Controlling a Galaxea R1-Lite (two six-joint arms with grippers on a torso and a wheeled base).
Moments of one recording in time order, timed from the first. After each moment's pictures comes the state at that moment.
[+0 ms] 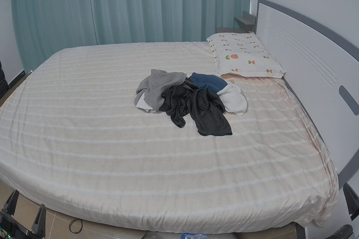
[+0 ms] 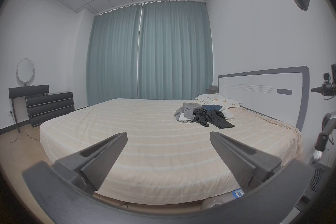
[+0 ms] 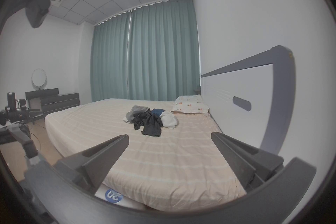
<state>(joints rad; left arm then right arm) 0.00 0.02 -0.02 0.00 -0.01 -0.01 0.01 0.20 -0.24 0.04 0.11 -0.01</state>
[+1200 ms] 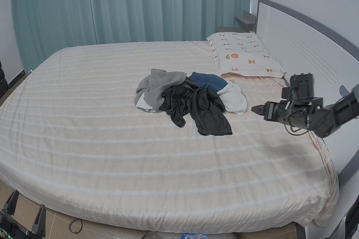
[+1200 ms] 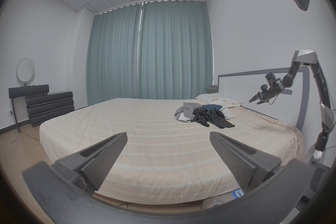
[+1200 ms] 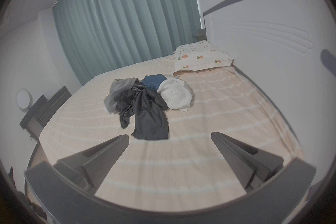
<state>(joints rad) 0.00 0.02 -0.02 0.00 0.00 -0.01 0.24 1.93 -0.99 -0.48 -0.08 0.27</state>
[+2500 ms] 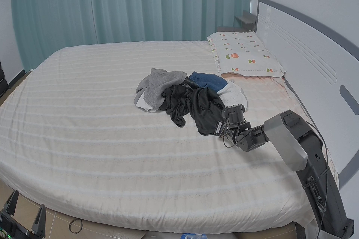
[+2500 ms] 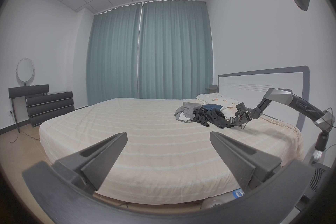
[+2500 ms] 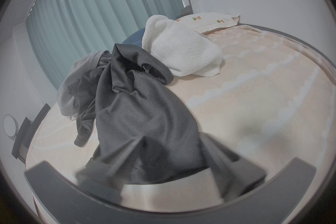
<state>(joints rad) 0.00 0.02 -0.02 0.00 -0.01 -0.01 0.38 2.78 -1.86 -0.38 -0.29 0.53</state>
